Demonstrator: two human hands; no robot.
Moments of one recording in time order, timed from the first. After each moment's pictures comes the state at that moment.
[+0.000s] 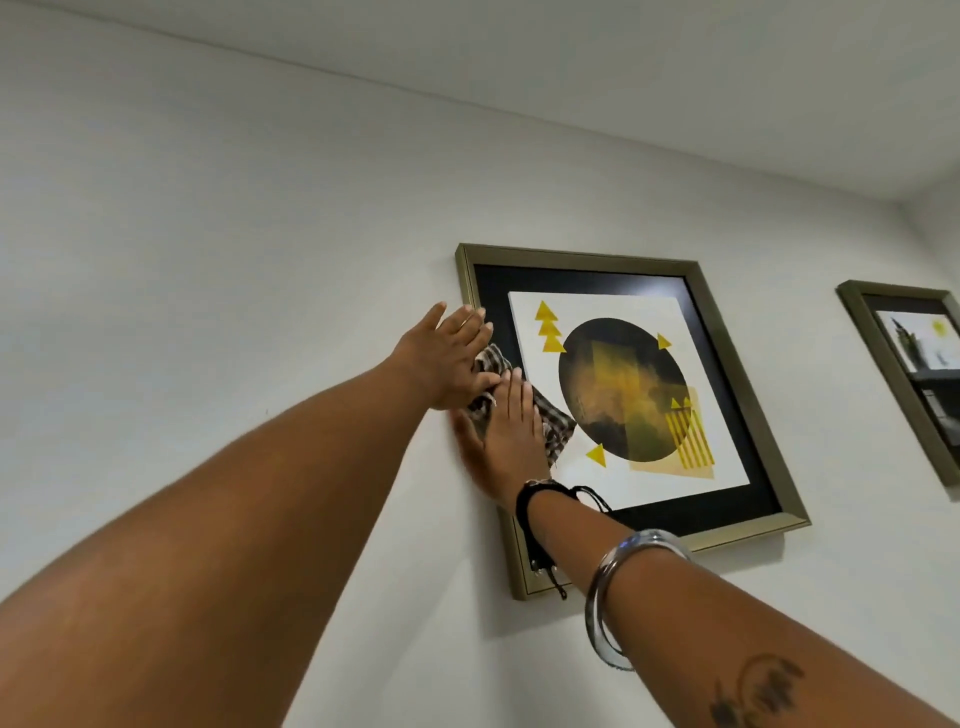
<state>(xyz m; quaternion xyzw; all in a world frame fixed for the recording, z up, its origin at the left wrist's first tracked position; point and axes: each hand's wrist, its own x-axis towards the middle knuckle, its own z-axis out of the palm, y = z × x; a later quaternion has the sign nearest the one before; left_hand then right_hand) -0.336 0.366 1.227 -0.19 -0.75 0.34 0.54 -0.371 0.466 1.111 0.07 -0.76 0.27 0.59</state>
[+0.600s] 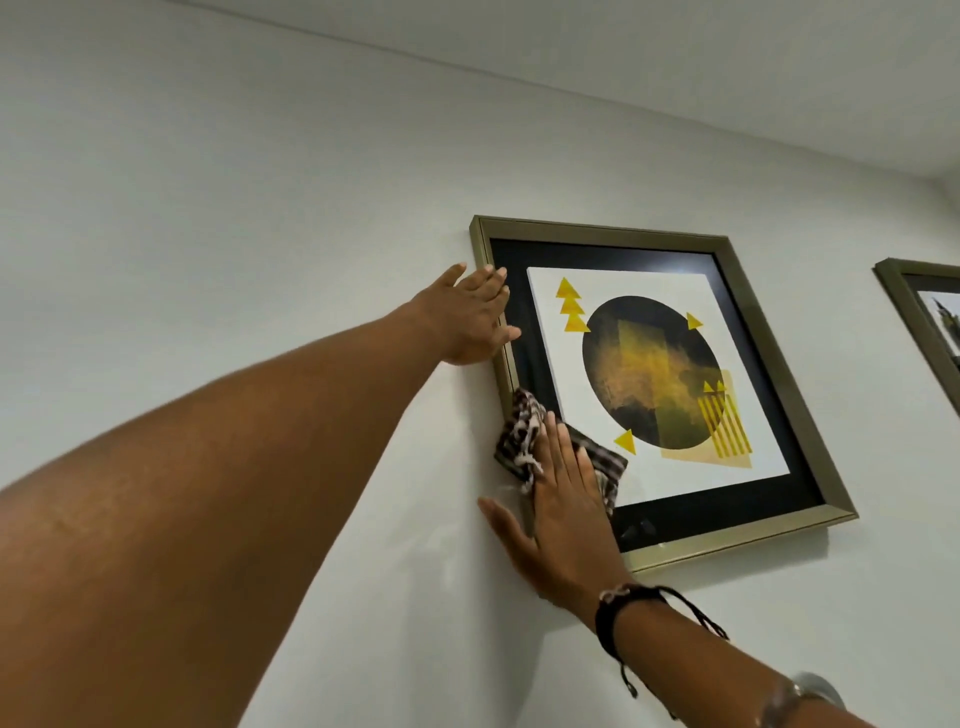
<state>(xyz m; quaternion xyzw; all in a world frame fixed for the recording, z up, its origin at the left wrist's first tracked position) -0.349 0.373 1.254 -0.24 -0.77 0.28 0.53 -0.373 0.489 1.020 0.11 -0.76 0.18 0.61</state>
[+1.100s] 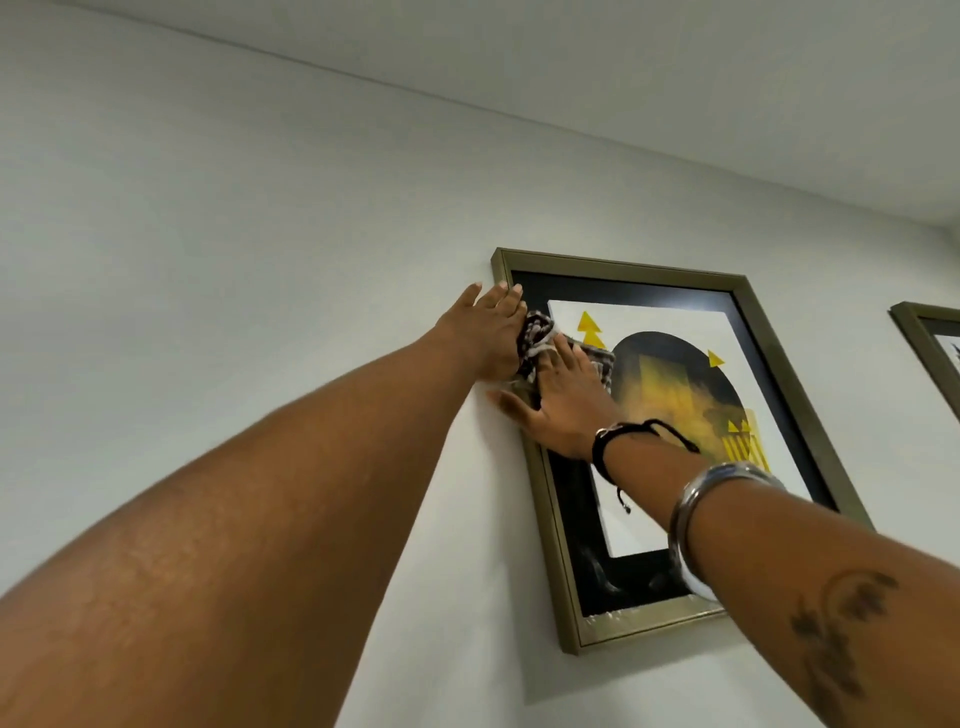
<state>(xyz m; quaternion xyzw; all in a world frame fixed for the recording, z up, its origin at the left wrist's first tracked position) -0.350 0.377 1.264 -0.20 -0.77 0.25 0.55 -0.380 0.517 1.183 0.10 -0.78 0.03 0.62</state>
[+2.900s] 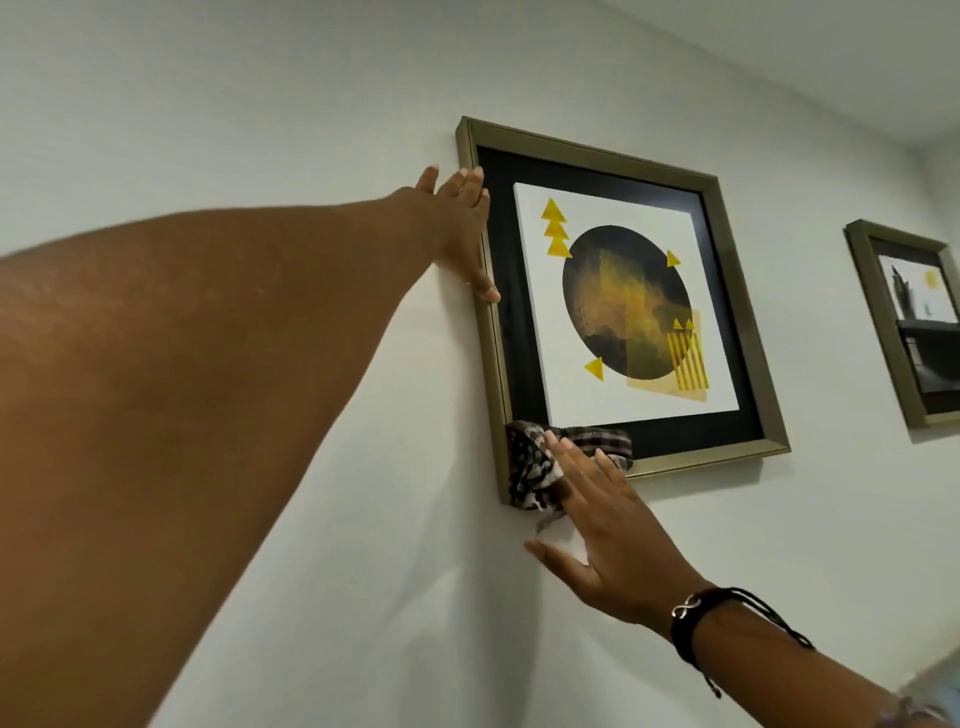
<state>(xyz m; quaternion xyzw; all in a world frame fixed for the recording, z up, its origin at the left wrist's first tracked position) -0.340 0.384 1.254 -0.17 -0.83 0.24 0.48 -0.347 0.562 0.933 0.16 -0.83 0.00 0.53</state>
